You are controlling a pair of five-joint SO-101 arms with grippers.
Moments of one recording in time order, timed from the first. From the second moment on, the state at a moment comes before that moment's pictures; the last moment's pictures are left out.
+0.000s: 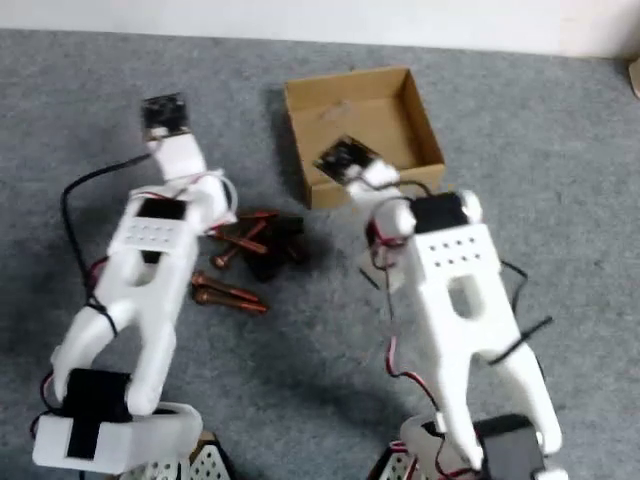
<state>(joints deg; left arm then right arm) 0.0 -8.7 34.8 34.4 21.8 -17.3 -22.1 23.8 79.9 33.8</state>
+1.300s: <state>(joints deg) 3.5 -8.7 34.1 51.4 63.2 -12.6 -34.8 47.5 70.5 33.8</state>
